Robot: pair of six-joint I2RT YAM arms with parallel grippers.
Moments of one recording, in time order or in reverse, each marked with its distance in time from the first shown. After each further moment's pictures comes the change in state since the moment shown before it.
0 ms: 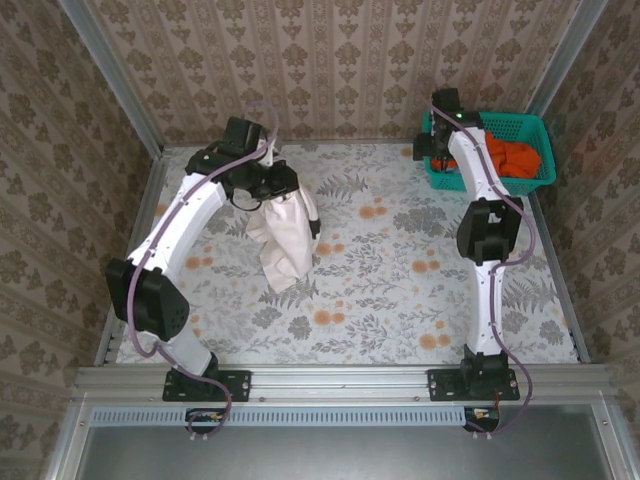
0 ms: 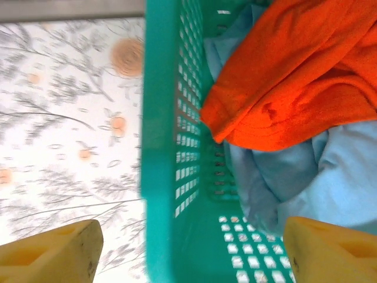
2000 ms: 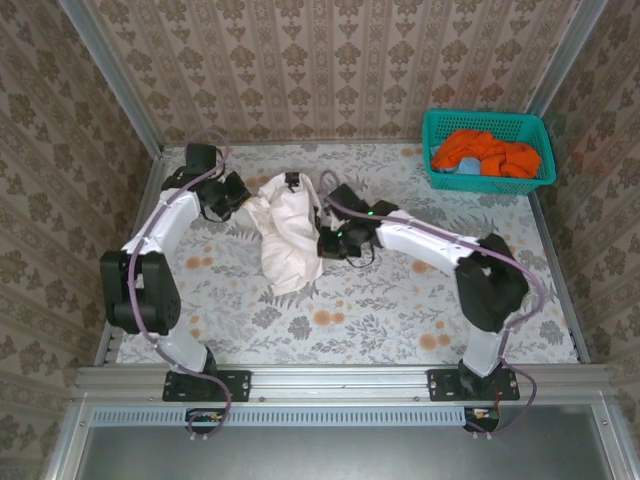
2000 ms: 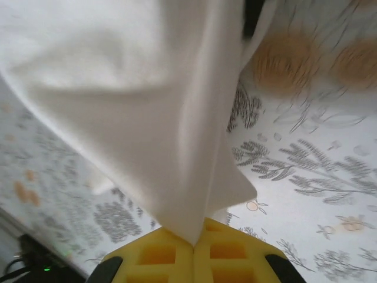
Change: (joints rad) left arm 0.269 -0.032 -0.339 0.293 -0.102 -0.257; right arm 0.626 -0.592 -1.051 0.470 -0.401 0.592
